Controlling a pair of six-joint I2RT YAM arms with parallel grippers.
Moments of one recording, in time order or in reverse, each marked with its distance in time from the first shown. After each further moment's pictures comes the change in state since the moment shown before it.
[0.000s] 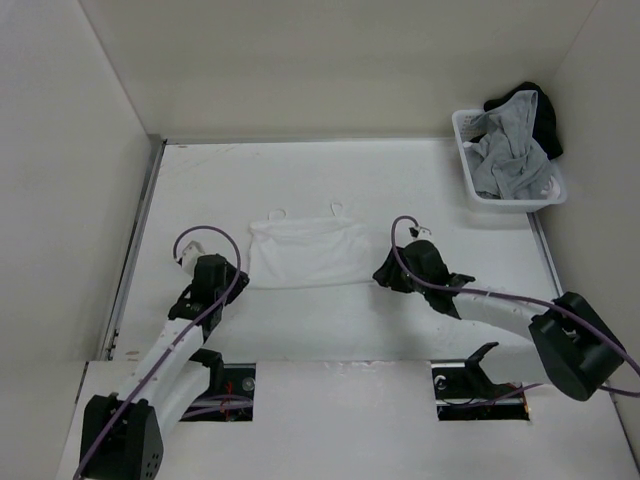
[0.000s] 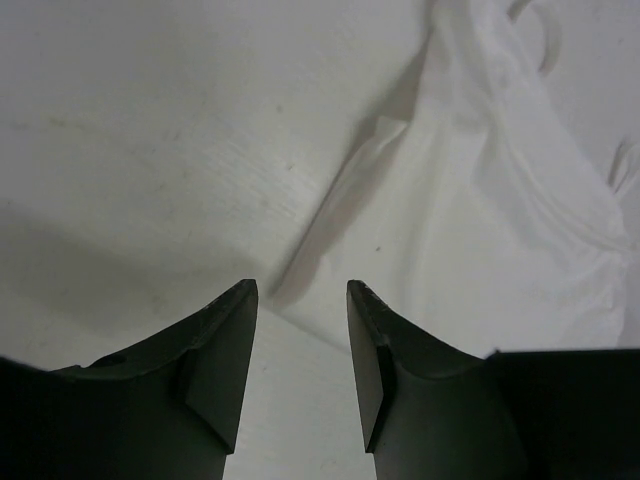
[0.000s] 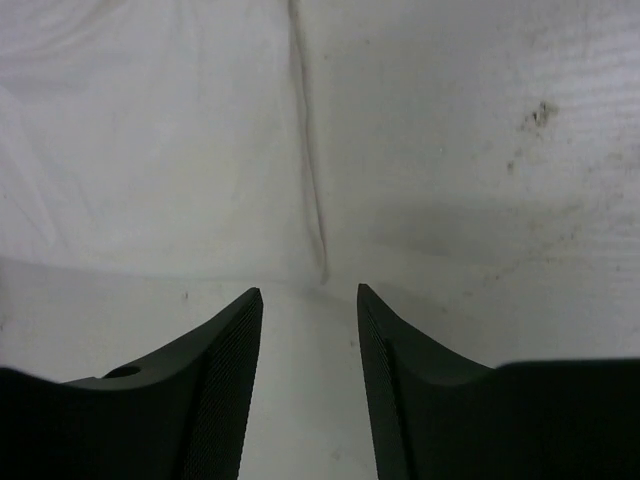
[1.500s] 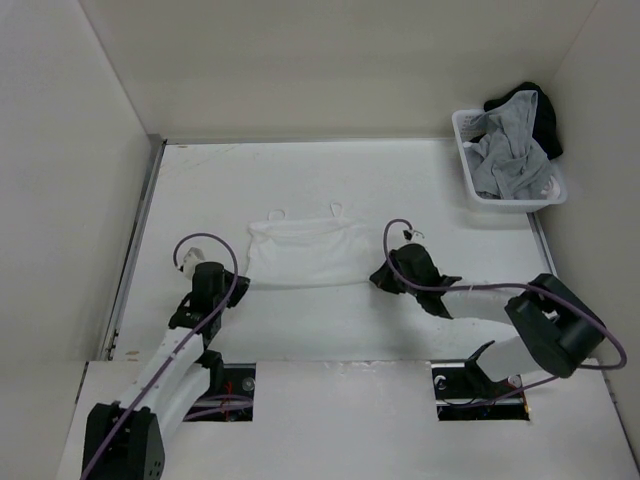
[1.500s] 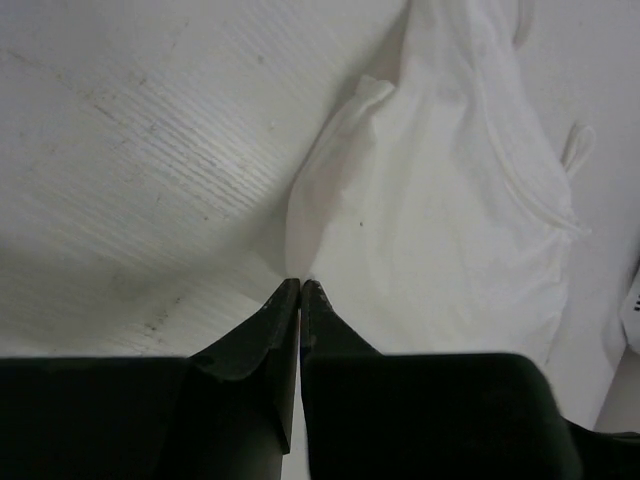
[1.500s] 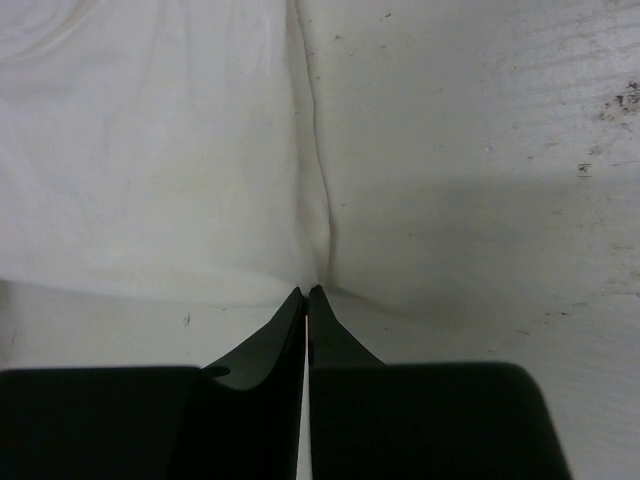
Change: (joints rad) left arm 0.022 -0.055 -0.098 0.047 0.113 -0.103; right arm 0.047 0.156 -0.033 0.184 0.000 0.082
